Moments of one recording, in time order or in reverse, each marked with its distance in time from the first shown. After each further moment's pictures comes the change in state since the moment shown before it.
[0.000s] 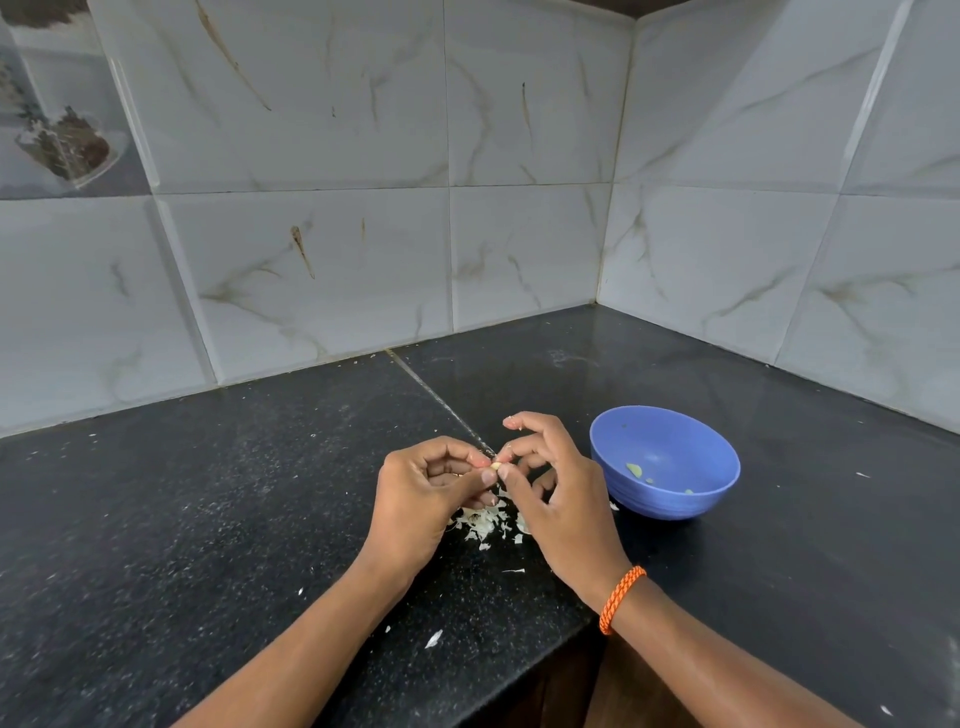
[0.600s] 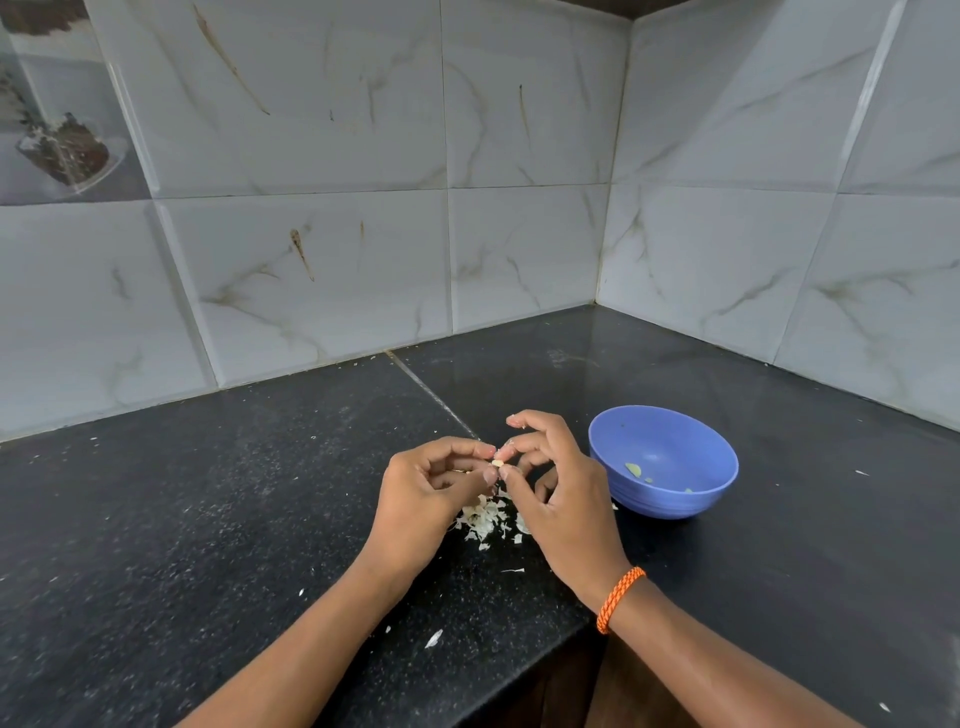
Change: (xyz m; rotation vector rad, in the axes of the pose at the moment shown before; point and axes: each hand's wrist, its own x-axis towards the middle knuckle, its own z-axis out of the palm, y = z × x) left_hand 0.000 0.000 -0.001 0.059 -0.051 0.009; right_hand 0.000 -0.001 0.000 -0.018 0.035 -0.019
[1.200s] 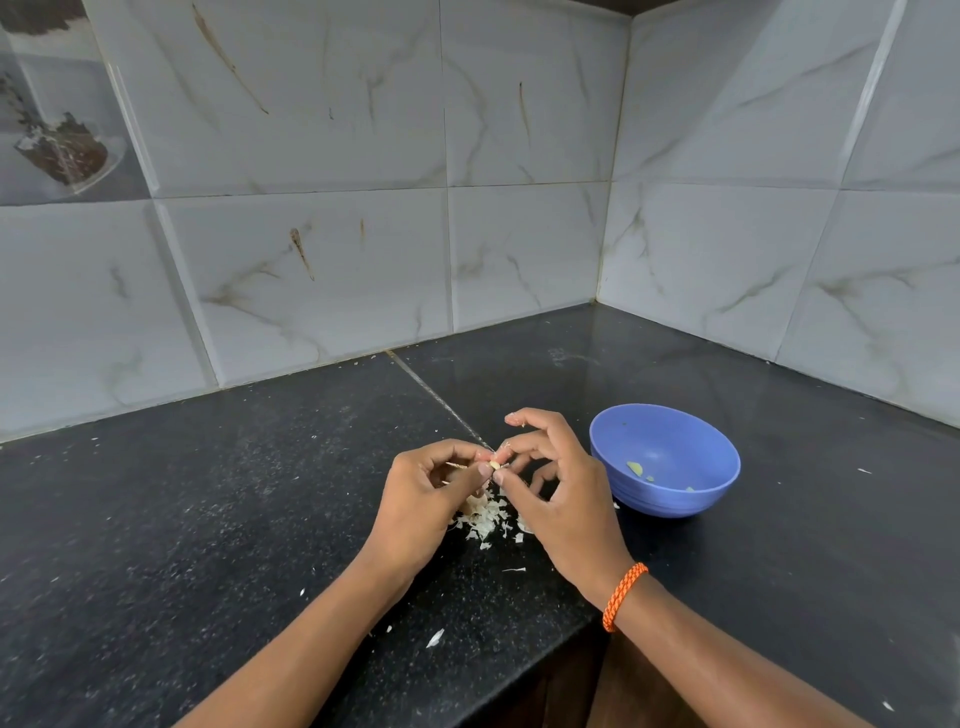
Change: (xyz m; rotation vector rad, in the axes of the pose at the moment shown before) left_hand 0.001 -0.002 -0.003 0.046 -0.007 -0.018; right_hand 0.002 -0.003 -0.001 0.073 -0.021 0.001
